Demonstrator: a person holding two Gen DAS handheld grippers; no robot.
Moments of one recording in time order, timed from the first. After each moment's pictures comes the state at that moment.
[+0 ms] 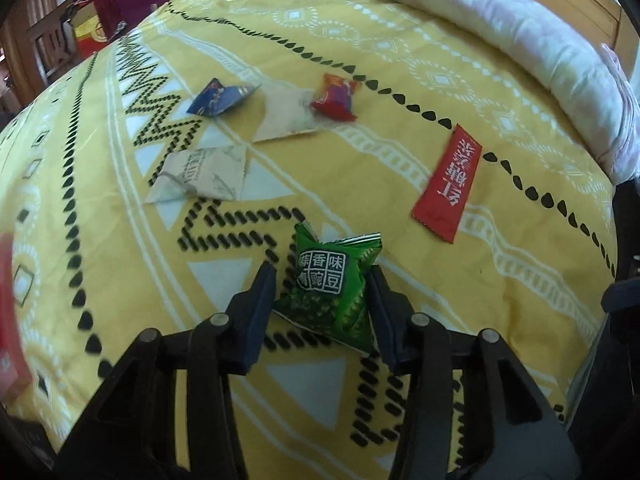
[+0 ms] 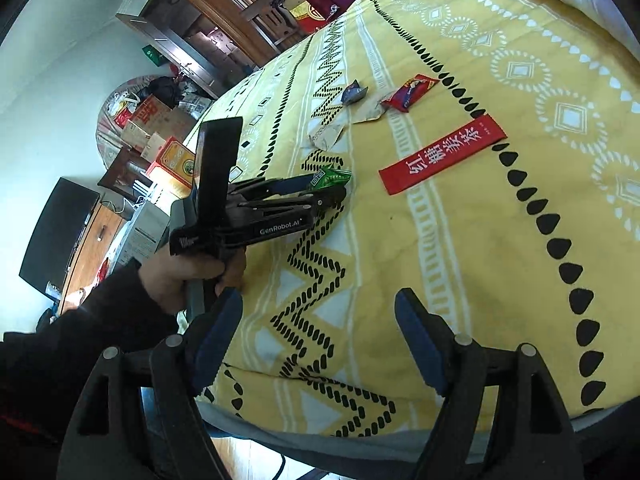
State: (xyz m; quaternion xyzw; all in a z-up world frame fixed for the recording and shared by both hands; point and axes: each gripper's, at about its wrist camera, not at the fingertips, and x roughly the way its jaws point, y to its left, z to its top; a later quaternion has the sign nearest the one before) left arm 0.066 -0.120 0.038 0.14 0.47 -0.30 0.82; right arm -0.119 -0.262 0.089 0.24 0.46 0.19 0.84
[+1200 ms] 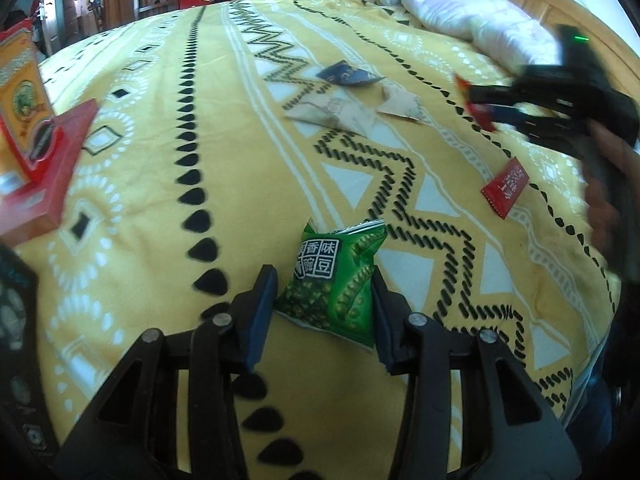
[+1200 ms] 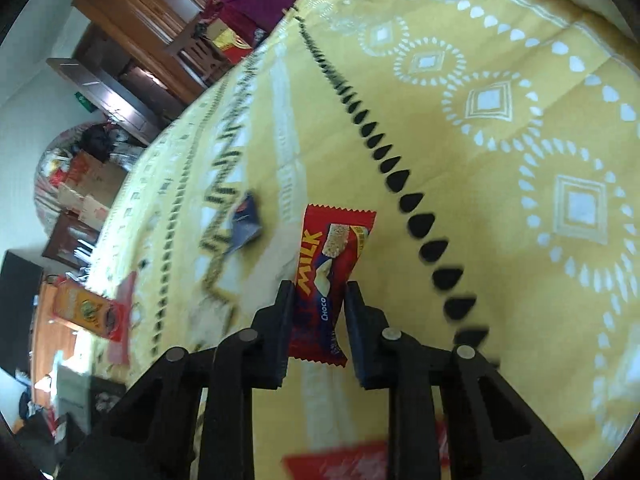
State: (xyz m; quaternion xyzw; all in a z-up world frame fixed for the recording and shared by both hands) left arm 0.040 -0.031 0.031 0.02 0.47 -0.18 0.86; right arm 0.091 -0.300 0.058 0.28 0.45 0.10 0.85
